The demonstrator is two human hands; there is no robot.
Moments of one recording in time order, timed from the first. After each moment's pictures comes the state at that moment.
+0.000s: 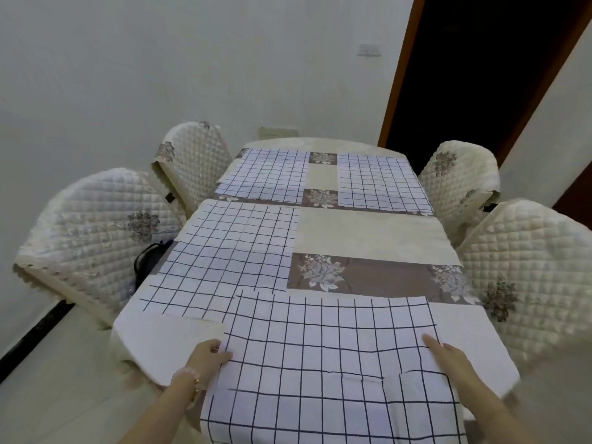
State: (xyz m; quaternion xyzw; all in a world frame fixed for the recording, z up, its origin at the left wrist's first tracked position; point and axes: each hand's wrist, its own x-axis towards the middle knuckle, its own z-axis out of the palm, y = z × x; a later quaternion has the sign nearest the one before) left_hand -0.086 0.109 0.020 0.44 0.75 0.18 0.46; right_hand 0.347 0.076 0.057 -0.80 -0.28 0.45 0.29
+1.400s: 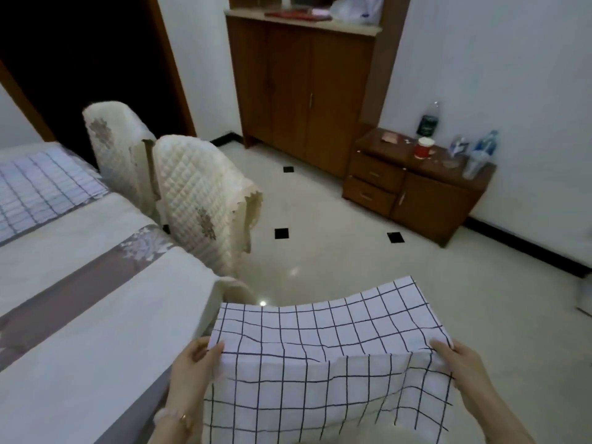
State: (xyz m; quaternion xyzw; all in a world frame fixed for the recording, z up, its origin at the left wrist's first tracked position) left_hand 0.322 -0.031 0.026 0.63 0.46 0.16 0.60; right_hand 0.545 -0.392 0.019 -0.77 0.18 0.21 0.57
